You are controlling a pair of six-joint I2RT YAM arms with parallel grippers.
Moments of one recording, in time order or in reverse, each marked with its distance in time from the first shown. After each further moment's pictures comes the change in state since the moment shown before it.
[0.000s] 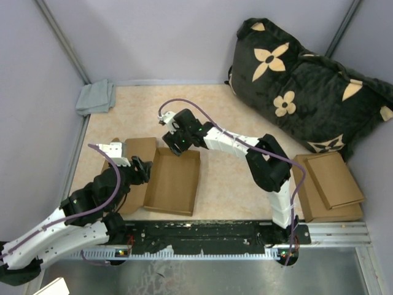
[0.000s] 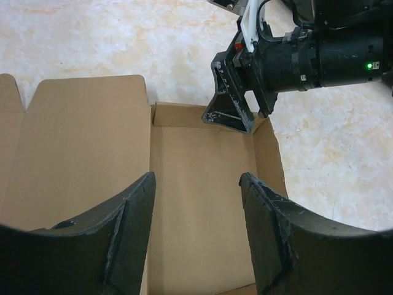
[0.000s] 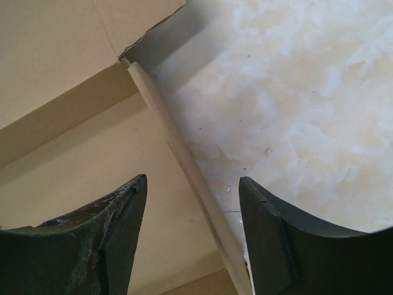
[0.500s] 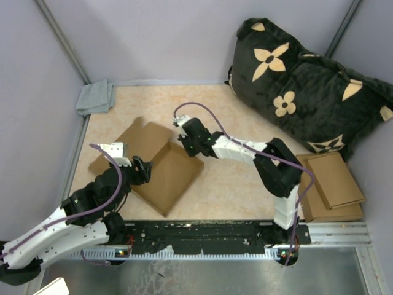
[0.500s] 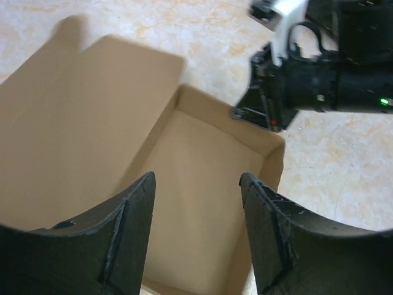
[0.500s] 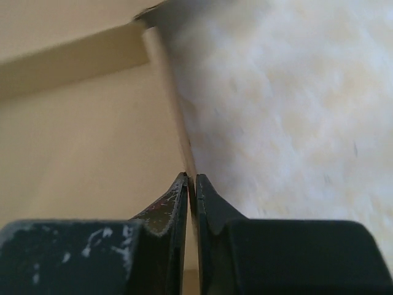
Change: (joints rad) left arm 0.000 0.007 -0.003 0.001 0.002 -0.002; right arm -0.008 -0.066 -0.179 0.114 0.135 0.179
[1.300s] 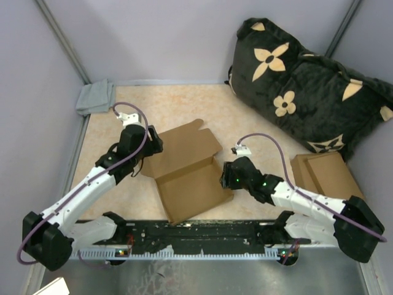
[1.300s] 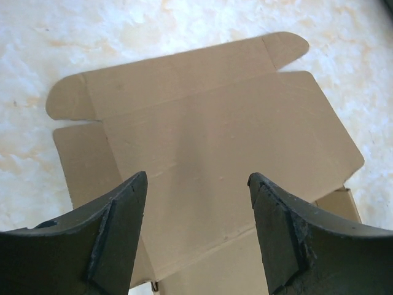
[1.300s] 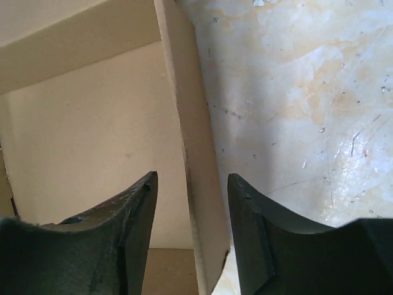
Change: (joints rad) left arm 0.491 0.565 0.109 0.272 0.375 -0.027; right arm 0.008 -0.901 -0.915 0.035 0.195 0.555
